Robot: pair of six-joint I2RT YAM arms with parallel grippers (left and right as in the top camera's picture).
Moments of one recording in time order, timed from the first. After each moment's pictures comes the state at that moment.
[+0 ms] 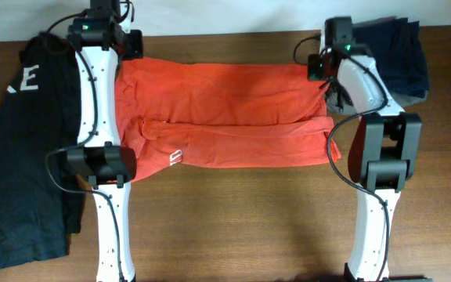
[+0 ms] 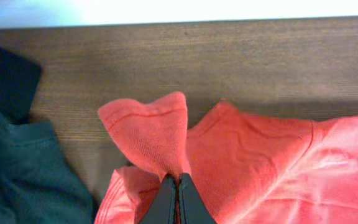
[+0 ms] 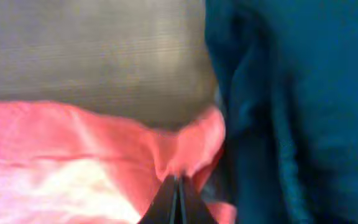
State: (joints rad) left arm -0.01 2.74 3.10 -1.36 0.00 0.02; right arm 0.00 2.41 2.08 -0.72 0.05 0.04
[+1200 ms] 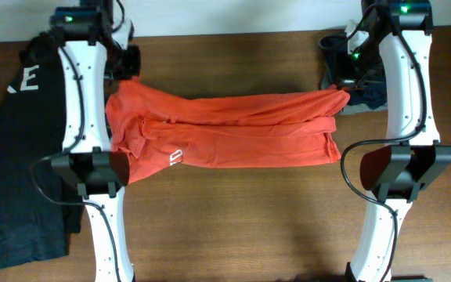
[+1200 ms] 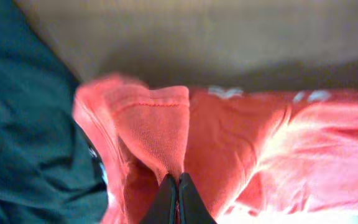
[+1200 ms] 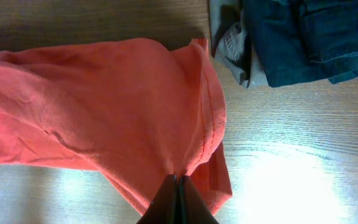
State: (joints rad) left arm -0.01 2.51 2.83 -1.69 0.07 0.02; right arm -0.05 2.29 2.54 -1.69 -0.14 0.01
